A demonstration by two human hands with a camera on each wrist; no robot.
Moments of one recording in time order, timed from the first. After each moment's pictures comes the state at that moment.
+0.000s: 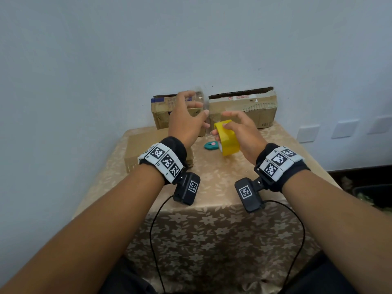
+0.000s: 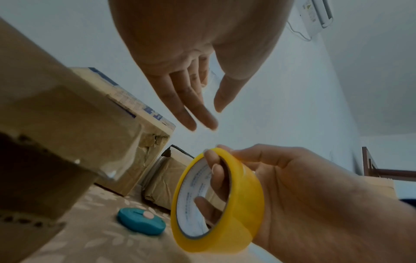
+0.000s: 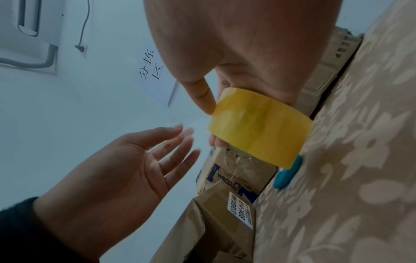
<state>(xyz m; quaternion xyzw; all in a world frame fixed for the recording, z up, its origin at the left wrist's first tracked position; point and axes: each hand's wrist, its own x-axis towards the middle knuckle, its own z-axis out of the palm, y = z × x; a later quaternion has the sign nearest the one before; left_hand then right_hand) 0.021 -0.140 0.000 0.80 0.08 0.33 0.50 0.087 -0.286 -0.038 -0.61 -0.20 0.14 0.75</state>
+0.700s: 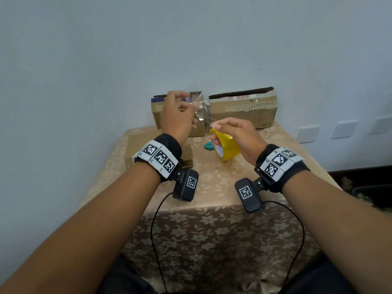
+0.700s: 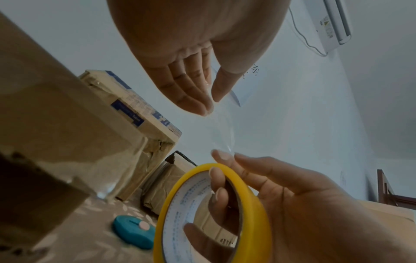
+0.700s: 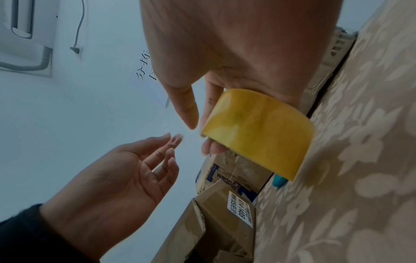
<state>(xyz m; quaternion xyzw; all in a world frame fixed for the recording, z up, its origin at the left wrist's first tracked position) 0.022 -0.125 0.006 0.76 0.10 0.38 0.52 0.082 -0.289 -0.040 -0.63 -0.25 0.15 0.72</state>
